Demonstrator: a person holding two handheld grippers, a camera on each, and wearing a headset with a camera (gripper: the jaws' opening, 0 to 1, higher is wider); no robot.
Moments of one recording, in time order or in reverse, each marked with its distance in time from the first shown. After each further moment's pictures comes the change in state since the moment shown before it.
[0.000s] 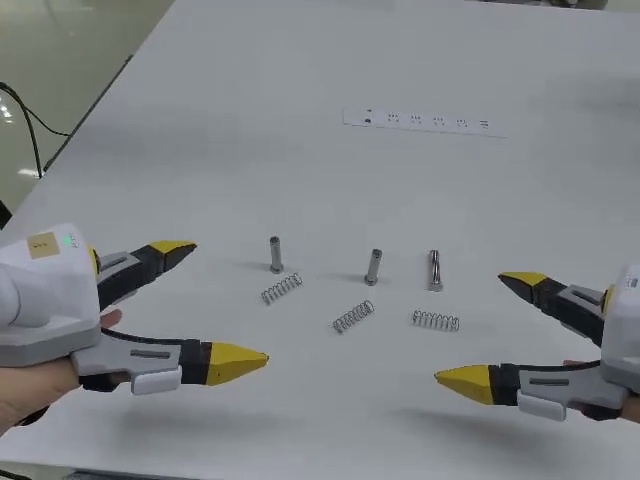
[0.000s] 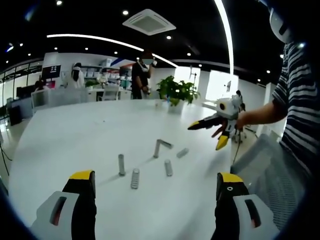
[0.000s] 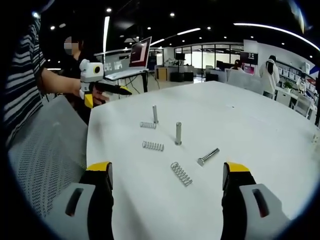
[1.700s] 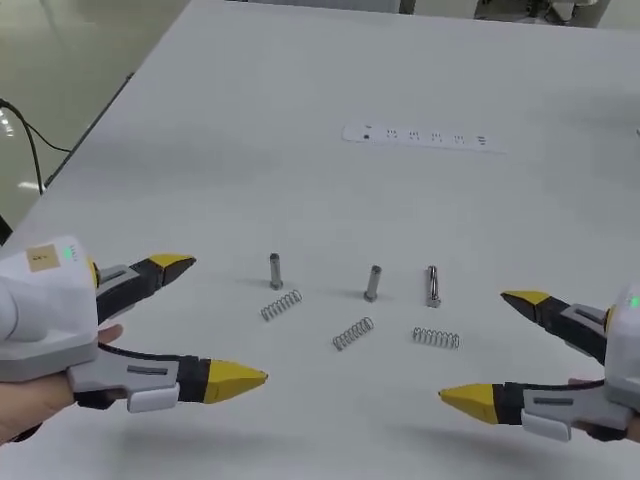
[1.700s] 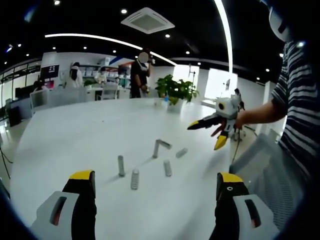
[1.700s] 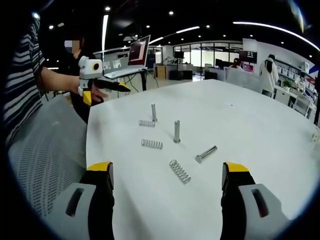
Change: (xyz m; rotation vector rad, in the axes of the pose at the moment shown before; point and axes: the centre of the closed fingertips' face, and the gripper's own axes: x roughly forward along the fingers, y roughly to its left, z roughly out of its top) left arm -0.003 -0.001 0.004 0.010 0.015 -0.007; right arm -0.003 -0.005 -0.005 0.006 0.013 -0.009
